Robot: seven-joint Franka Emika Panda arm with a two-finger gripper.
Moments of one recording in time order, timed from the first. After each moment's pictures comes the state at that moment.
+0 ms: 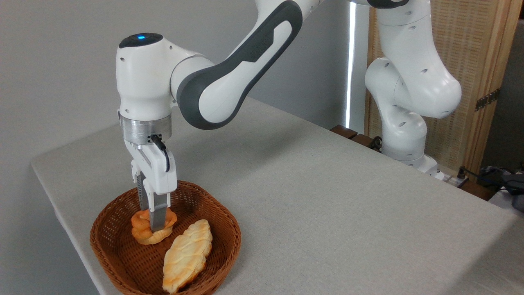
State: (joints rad) arm -0.12 0.25 -0.11 -1.83 0.00 2.31 0.66
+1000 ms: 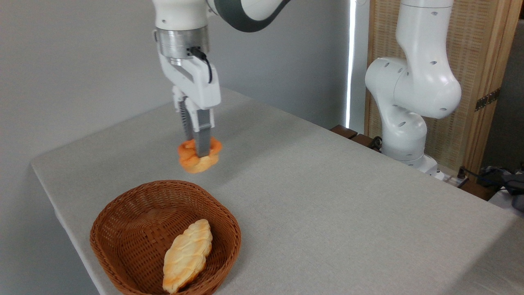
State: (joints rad) arm -0.15 -0.16 -0.11 -1.99 -0.05 1.94 0.70
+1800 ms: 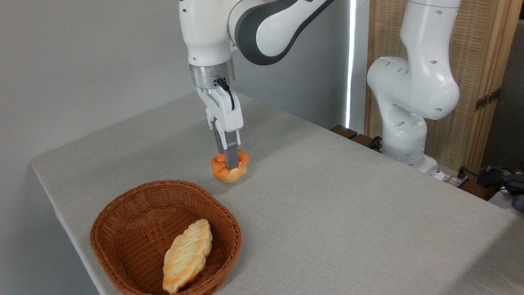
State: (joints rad) arm -0.23 -0.22 -0.11 -2.25 -0.05 2.06 0.72
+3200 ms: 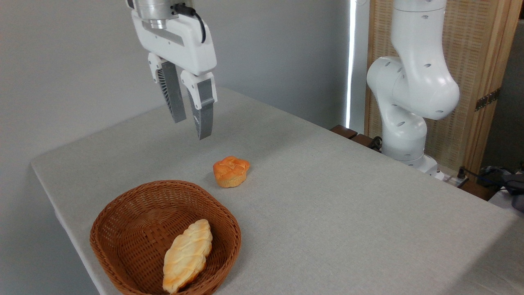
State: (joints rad) arm -0.21 0.01 0.05 -1.56 -0.05 1.60 0.61
